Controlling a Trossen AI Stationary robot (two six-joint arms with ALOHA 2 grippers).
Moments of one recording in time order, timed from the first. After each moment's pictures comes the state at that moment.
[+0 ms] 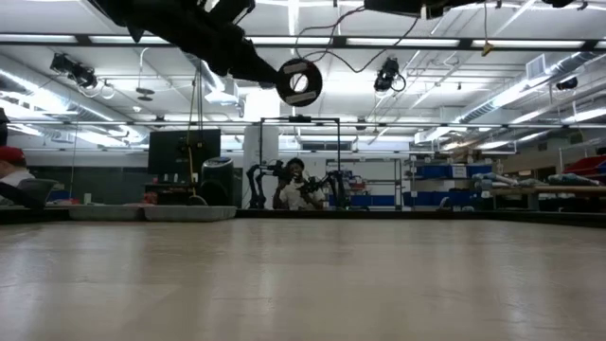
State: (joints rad) left arm 0.13 1.25 0.79 0.14 -0.25 0.38; right arm 0.21 1.11 0.68 0.46 0.56 -0.44
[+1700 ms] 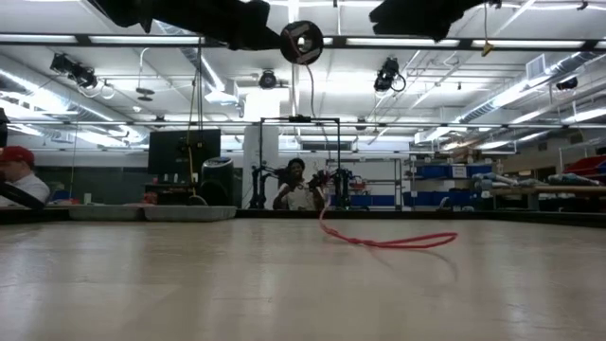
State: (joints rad) left arm 0.13 1.25 0.79 0.49 -0.45 0.43; right arm 0.23 1.11 0.73 0.20 0.56 0.00
